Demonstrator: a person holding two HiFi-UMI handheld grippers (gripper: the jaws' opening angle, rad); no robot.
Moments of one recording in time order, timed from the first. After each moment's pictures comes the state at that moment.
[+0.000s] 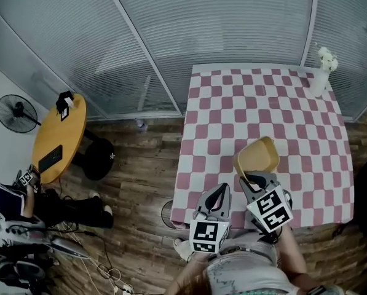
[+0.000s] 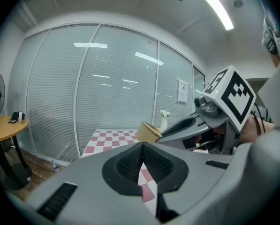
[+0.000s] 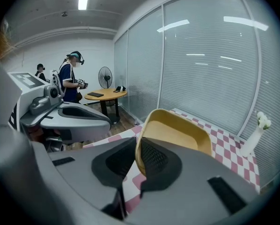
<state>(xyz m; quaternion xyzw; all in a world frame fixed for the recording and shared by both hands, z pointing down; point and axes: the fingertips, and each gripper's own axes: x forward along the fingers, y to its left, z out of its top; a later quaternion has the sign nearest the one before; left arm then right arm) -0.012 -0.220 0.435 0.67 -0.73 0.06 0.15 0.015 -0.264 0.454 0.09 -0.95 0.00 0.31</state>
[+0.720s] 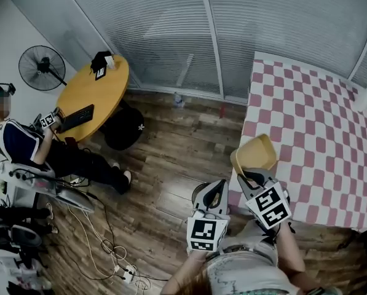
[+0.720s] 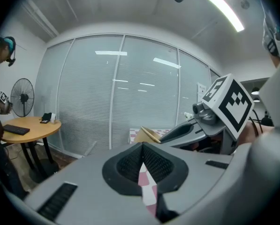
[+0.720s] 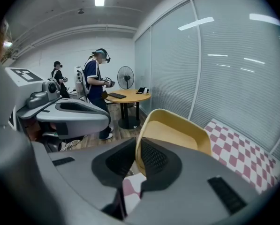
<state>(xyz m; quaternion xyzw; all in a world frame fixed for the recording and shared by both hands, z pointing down) -0.196 -0.018 0.438 0.59 -0.80 0.04 0.14 -0.180 -0.065 0.472 -0.01 -0.95 -0.02 0.30</state>
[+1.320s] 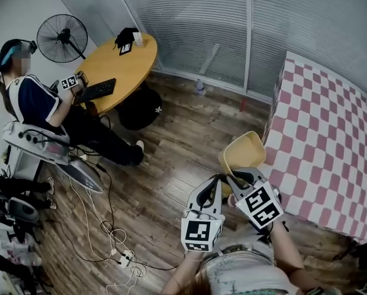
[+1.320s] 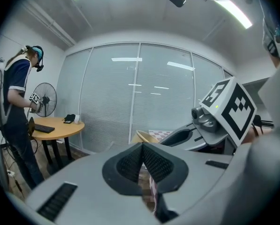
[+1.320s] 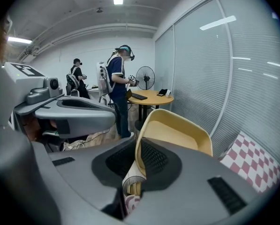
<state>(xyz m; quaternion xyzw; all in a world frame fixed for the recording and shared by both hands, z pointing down) -0.264 0.102 0.443 0.50 -0.85 0.02 0.14 -0.260 0.067 0.484 -0.13 -0.95 -0.05 0.29</state>
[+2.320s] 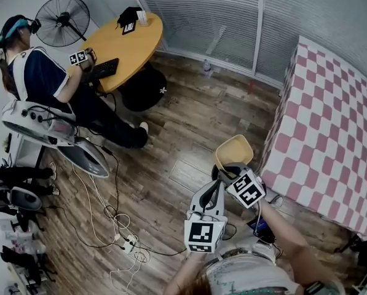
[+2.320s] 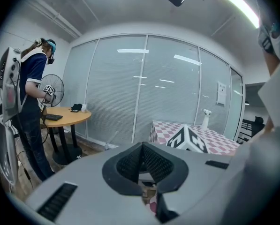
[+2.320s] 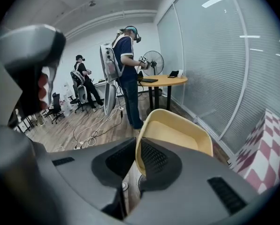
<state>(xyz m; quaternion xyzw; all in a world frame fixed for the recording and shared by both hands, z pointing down) -0.264 0.153 0.473 0.49 -0.85 0.03 0.19 -0.300 0.134 0.621 -0.19 -0.91 0.00 0.36</state>
